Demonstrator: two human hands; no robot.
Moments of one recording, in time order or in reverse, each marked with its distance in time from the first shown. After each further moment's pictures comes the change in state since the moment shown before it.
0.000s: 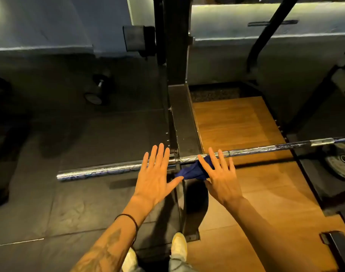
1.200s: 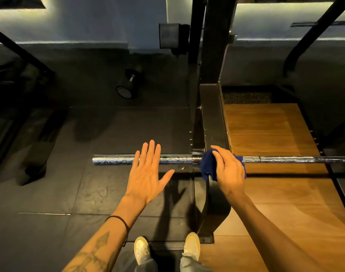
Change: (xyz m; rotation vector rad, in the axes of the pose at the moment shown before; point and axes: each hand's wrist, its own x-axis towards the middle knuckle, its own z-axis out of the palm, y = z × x) left_hand -0.055 -0.080 -0.001 0.011 0.115 -0.210; right_hand 0.035 -0.074 -0.040 1.093 0.157 0.329
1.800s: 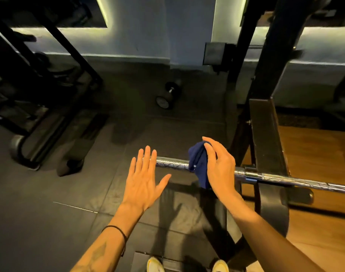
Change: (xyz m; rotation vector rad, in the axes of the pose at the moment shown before) left_hand -0.064 -0.147 0.006 0.054 0.127 -0.229; right_hand -0.027 -0.109 0.163 0.214 0.010 -0.349
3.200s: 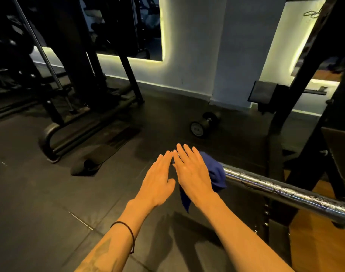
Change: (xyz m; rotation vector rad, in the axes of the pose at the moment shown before) left_hand 0.014 -0.089 0.159 -0.649 0.117 -0.159; right_hand -0.025 0.119 0.243 -0.887 -0.324 -0.909
